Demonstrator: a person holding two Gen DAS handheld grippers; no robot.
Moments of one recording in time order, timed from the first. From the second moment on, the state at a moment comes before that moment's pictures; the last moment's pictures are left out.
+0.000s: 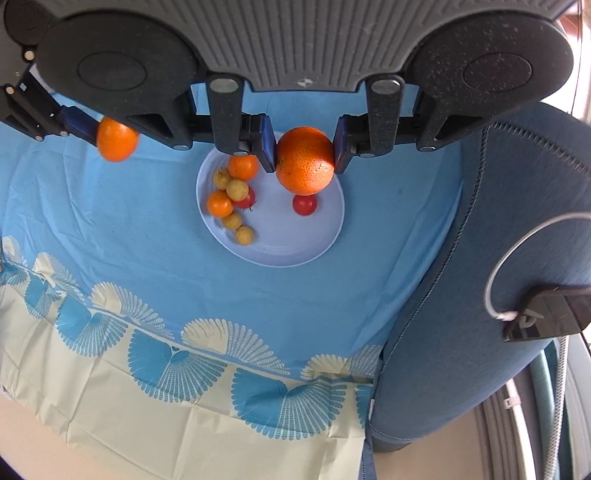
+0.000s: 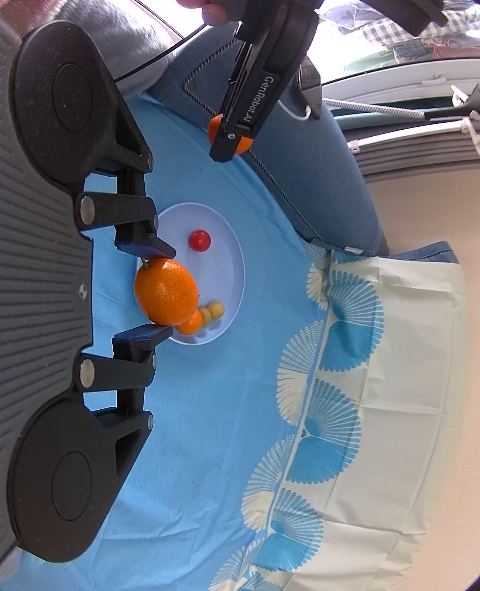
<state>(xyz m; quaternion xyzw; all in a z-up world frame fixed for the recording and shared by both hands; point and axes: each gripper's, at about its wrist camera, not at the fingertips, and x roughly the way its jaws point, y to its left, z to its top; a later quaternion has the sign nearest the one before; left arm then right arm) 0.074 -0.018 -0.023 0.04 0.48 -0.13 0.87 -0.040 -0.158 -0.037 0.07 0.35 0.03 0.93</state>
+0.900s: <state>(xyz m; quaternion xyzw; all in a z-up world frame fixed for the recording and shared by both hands) 0.180 -0.053 -0.120 0.11 0.51 -0.12 0.84 0.090 -0.142 -0.118 0.02 0.39 0.07 0.92</state>
